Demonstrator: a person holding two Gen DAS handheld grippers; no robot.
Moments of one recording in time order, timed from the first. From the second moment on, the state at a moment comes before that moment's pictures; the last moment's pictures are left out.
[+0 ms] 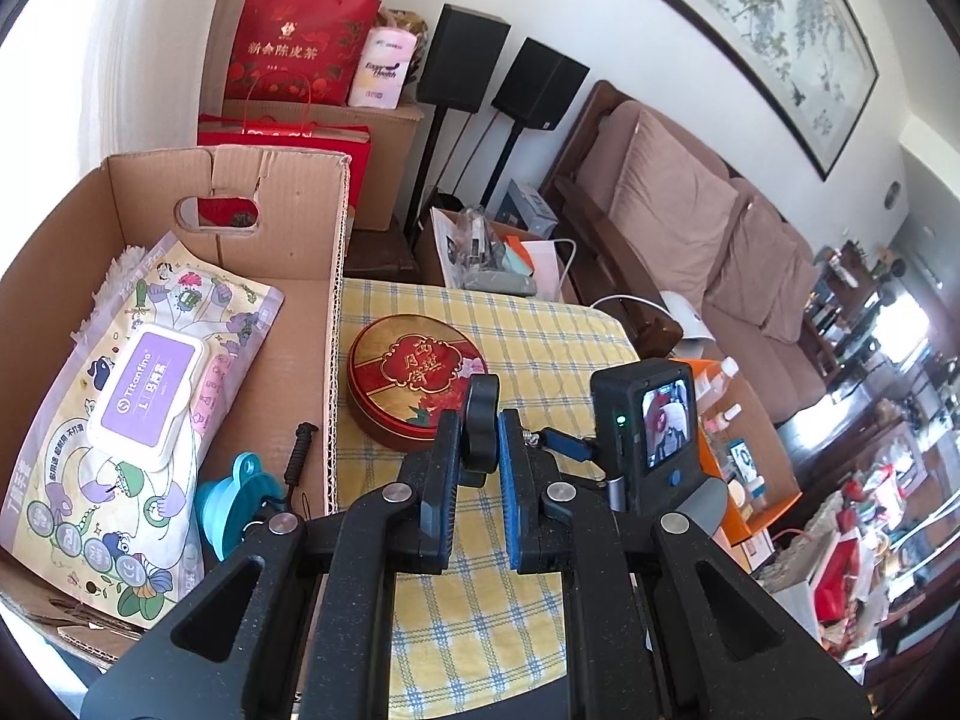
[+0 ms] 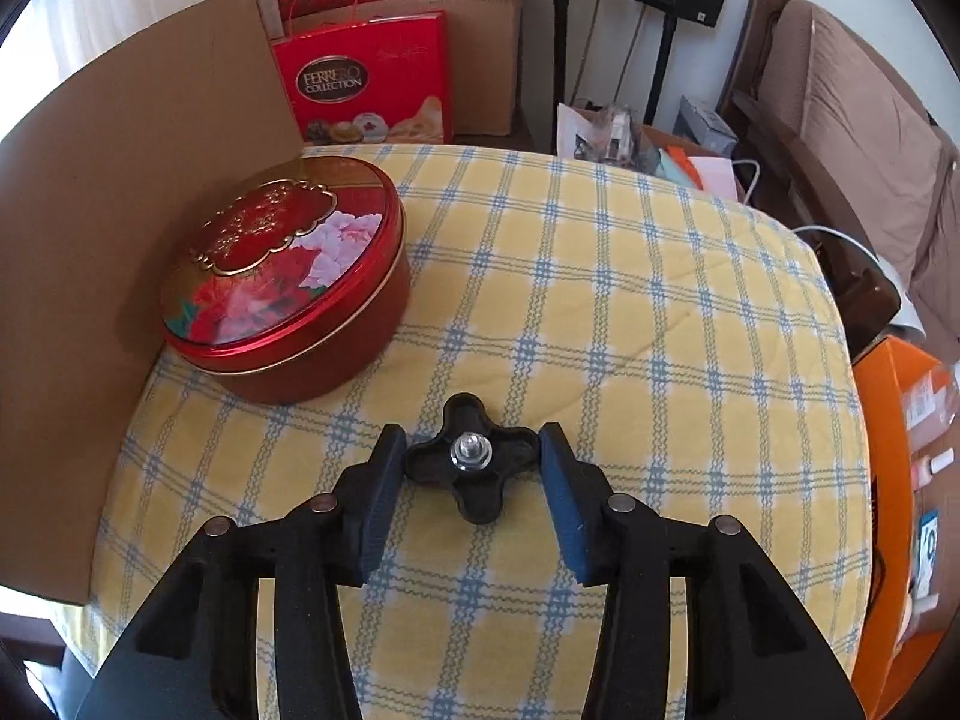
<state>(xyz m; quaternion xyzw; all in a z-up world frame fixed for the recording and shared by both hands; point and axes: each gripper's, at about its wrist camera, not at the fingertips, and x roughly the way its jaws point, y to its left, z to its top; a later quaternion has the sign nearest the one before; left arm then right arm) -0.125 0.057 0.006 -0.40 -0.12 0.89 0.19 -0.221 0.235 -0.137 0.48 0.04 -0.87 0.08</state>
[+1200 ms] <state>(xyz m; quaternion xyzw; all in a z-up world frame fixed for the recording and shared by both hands) -0.115 -0.031 0.016 -0.39 -0.15 0.90 0.13 -0.158 0.133 0.027 0.37 0.06 -0.89 0.24</state>
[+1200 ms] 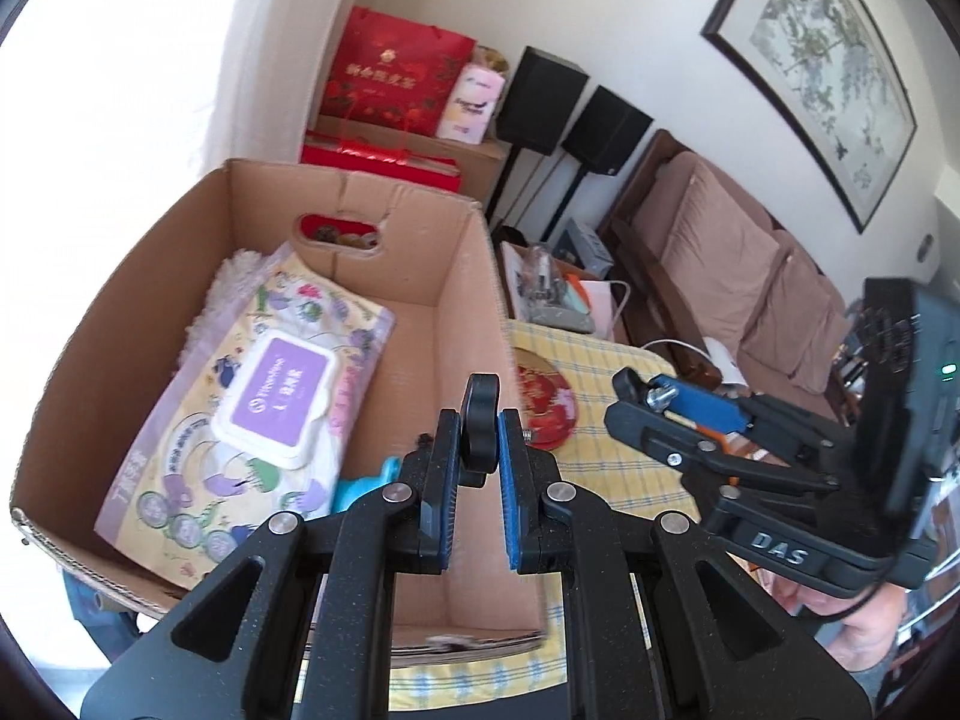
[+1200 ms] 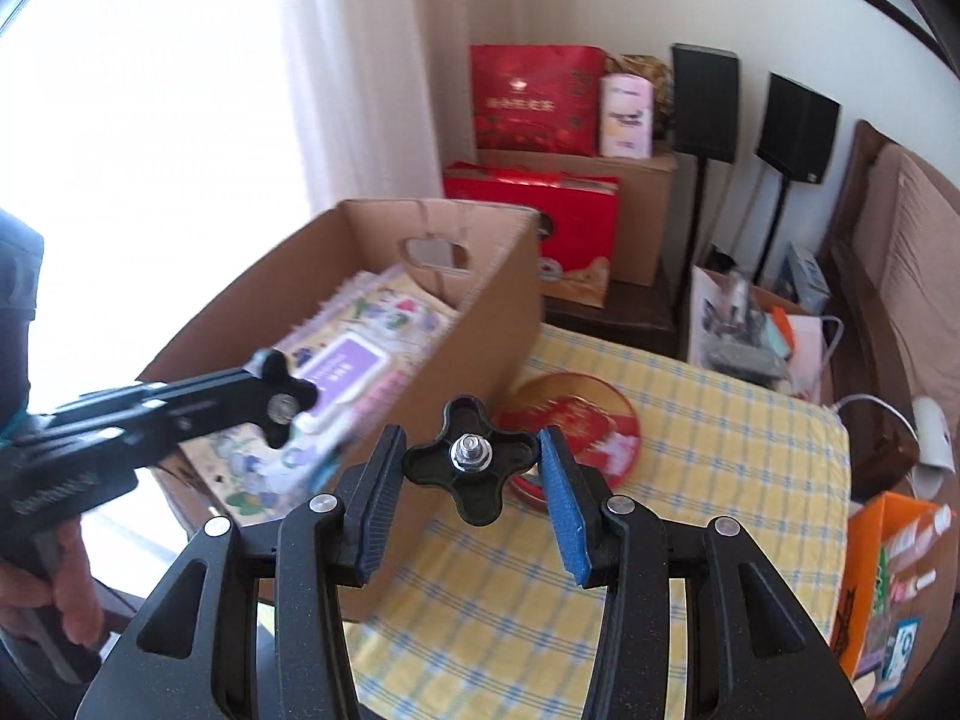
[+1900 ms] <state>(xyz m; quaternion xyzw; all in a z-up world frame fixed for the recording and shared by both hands) -0.104 -0.069 -0.026 -0.45 -0.17 0.87 0.12 -0.142 0.060 0.001 0.40 0.11 -0.85 0.32</state>
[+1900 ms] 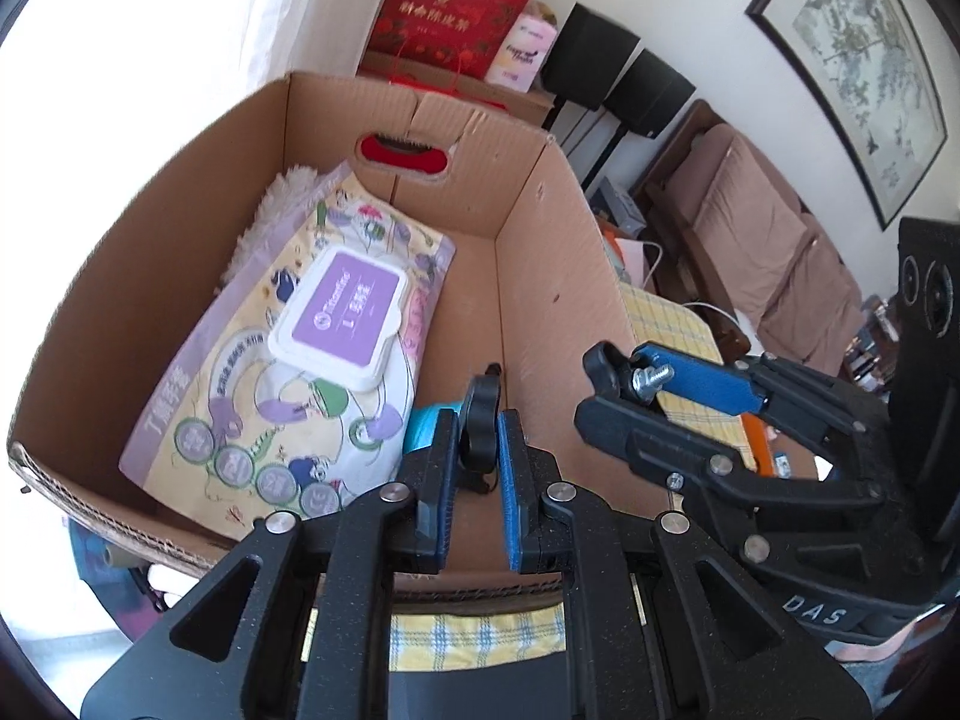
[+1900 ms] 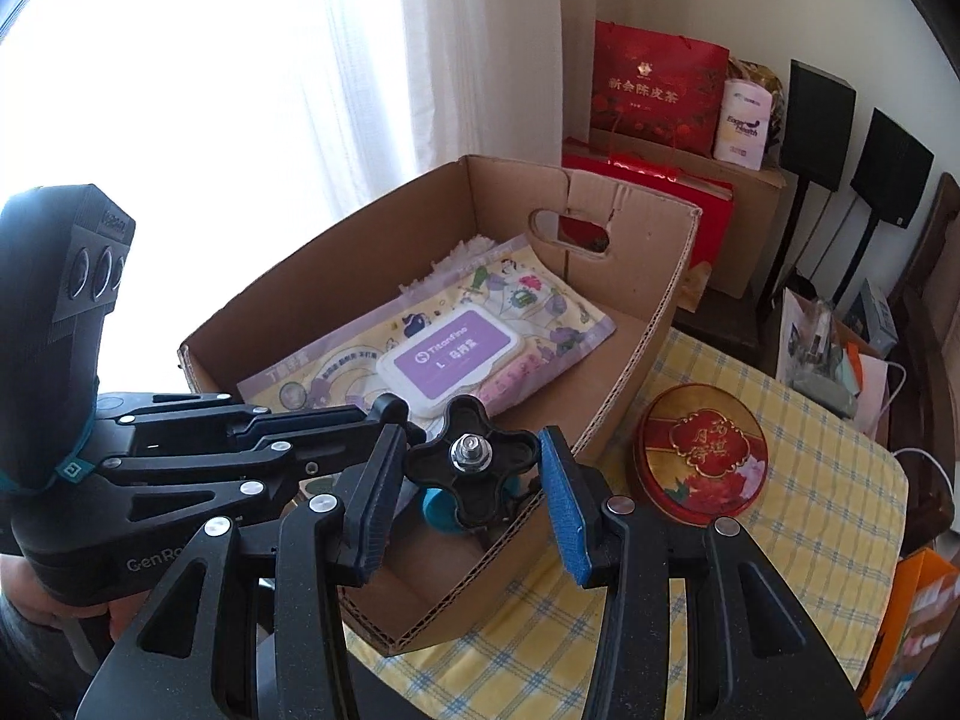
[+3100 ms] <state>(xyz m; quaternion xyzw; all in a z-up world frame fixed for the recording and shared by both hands) -0.100 -0.064 0.001 -0.41 -0.15 0.89 0.09 -0.142 0.131 0.026 0.38 0.05 -0.89 0.24</state>
